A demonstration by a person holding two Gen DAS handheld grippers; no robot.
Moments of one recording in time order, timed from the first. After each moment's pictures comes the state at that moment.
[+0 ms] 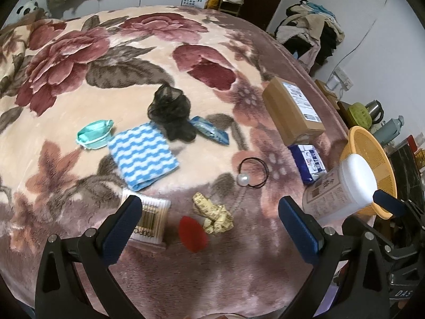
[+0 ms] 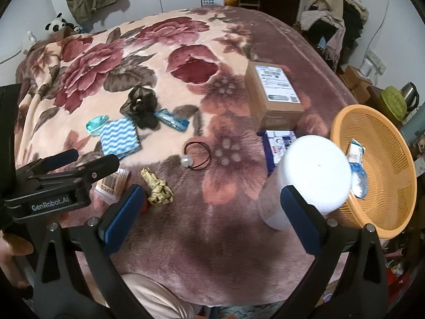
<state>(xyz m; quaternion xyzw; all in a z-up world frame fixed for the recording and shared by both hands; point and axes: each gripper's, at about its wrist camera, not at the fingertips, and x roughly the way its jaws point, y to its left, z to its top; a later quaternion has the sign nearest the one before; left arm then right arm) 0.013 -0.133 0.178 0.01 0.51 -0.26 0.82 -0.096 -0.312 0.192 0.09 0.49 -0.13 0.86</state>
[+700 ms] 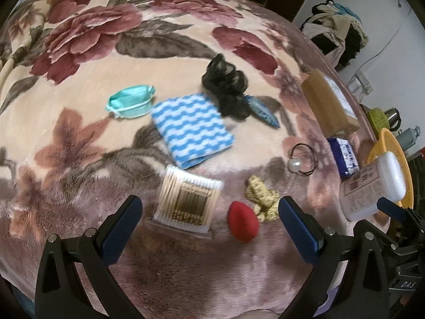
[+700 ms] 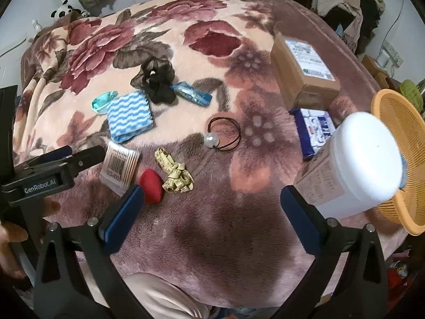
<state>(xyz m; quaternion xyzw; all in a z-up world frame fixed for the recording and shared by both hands) 0.032 -0.078 0.127 0.00 0.55 -0.21 0.81 -0.079 -0.289 0.143 0.10 0.52 -0.09 0.84</state>
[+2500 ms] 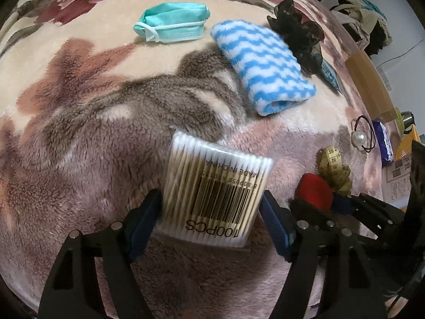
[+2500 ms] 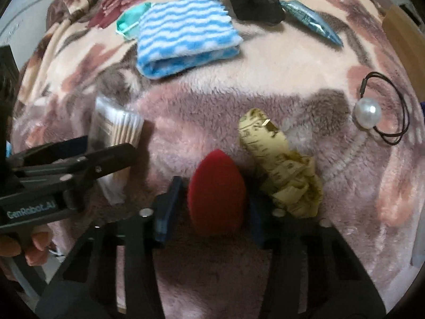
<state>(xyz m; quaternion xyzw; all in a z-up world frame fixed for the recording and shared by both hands) 0.050 -0.031 0.031 -0.01 0.61 -0.18 0.77 -0.010 -0.210 0.020 0.08 0.59 0.05 0.80</state>
